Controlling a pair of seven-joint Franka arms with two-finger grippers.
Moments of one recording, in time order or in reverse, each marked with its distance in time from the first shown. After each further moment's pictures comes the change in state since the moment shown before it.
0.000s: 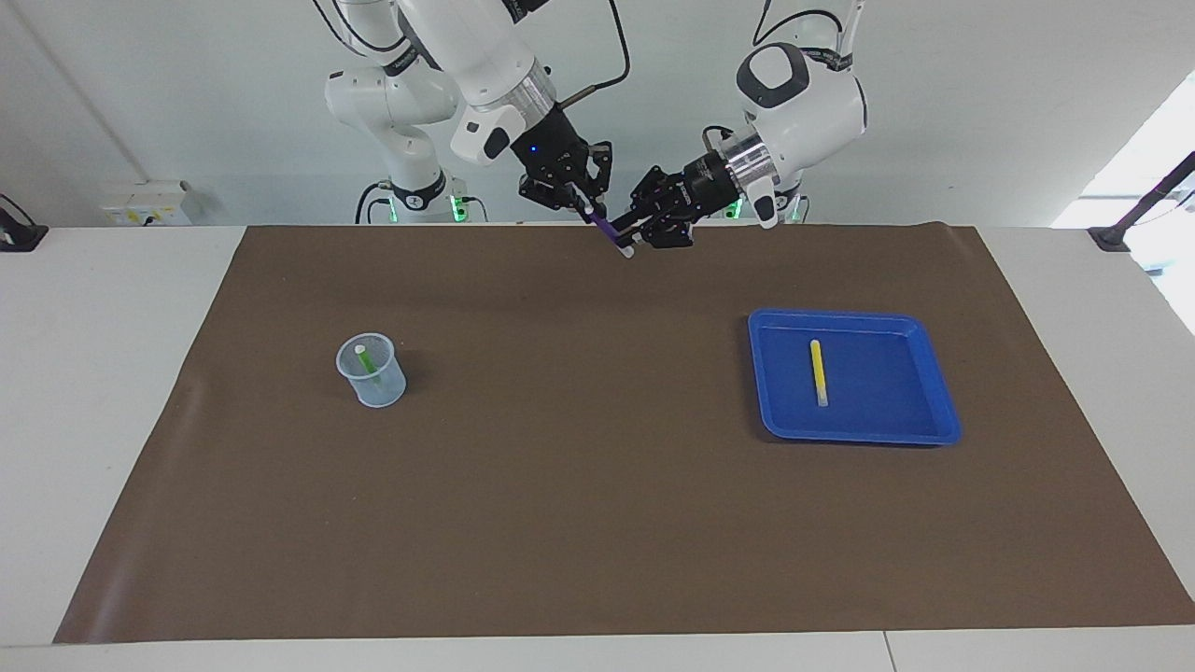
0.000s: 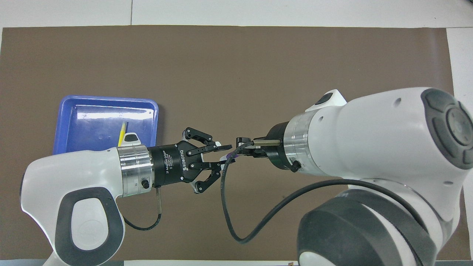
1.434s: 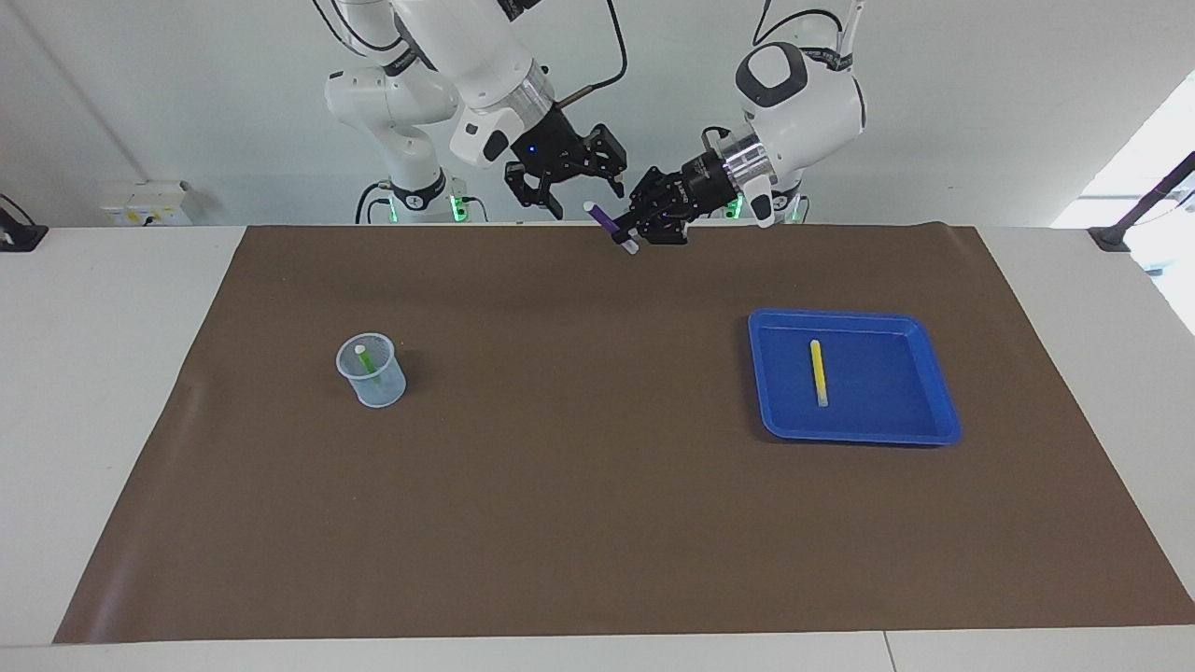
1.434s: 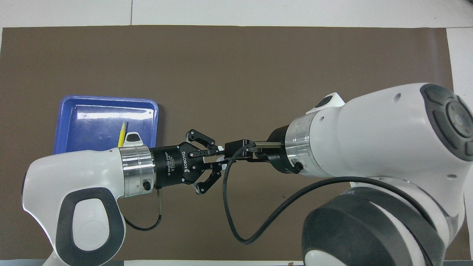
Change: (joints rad) left arm -0.002 0.002 -0.002 0.003 0.012 -0.023 0.046; right arm 0.002 0.001 -0.004 0.010 0.034 -0.052 0.005
